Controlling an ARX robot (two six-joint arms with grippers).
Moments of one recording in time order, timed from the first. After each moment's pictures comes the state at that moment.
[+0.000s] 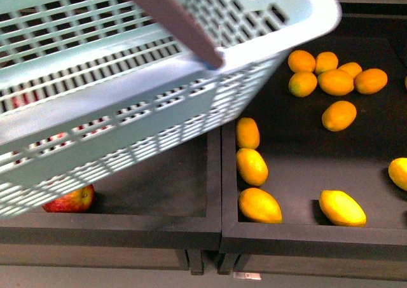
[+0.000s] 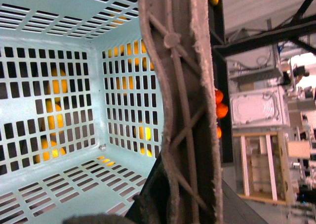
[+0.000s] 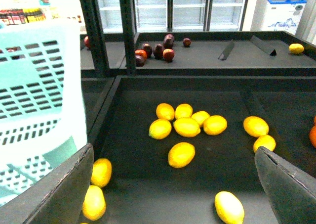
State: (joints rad) left arm -0.50 1.37 1.02 -0.09 0.25 -0.94; right arm 0.00 0.00 0.02 0.00 0.00 0.00
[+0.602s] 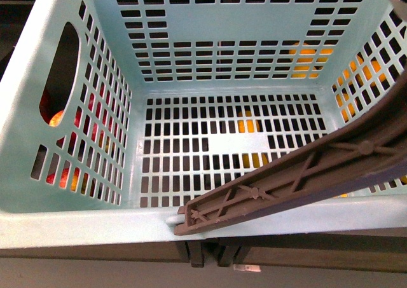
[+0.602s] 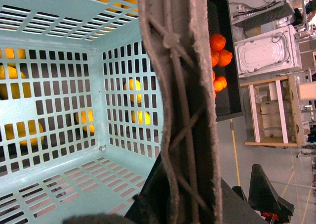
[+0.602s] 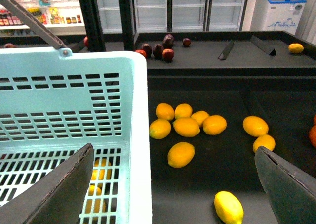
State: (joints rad) left arm -0.69 1.51 1.10 -0.09 0.25 -0.90; right arm 0.00 0.00 0.02 0.00 0.00 0.00
